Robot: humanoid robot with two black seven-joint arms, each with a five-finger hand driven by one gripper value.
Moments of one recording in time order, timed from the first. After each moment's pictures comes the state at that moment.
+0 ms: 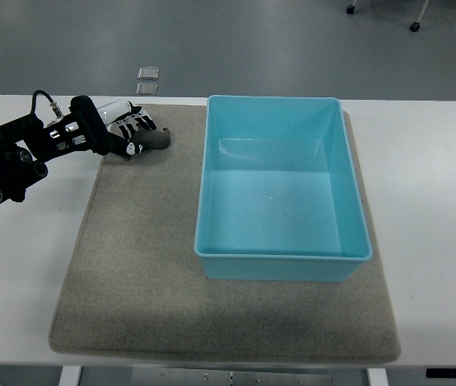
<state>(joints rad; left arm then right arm) -1.00 0.48 -0.14 -0.71 1.05 0.03 -0.33 0.00 0.00 -0.01 0.12 -0.02 0.13 0.05</state>
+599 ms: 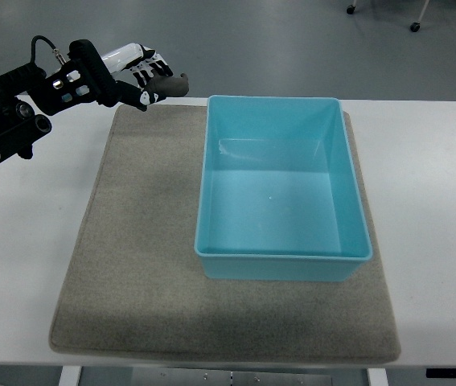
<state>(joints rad) -1.14 0.49 -0.20 -0.78 1.05 0.03 -0.33 0.00 0.00 -0.01 0.12 -0.02 0.13 0.05</state>
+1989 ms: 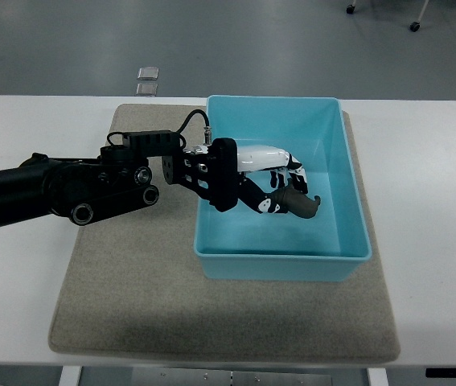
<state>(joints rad) -1.16 0.25 0.00 -1.04 1.16 -0.02 -0.35 0.00 0.00 -0.01 0.12 -0.02 0.13 0.05</state>
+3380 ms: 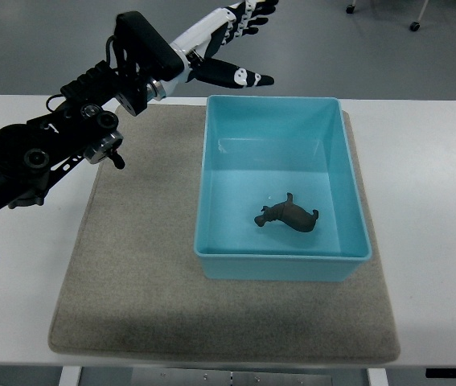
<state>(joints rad) -1.02 0.33 -0.53 -1.02 0.78 0.02 -0.35 0.00 0.00 -0.01 0.12 -0.02 0.13 0.05</state>
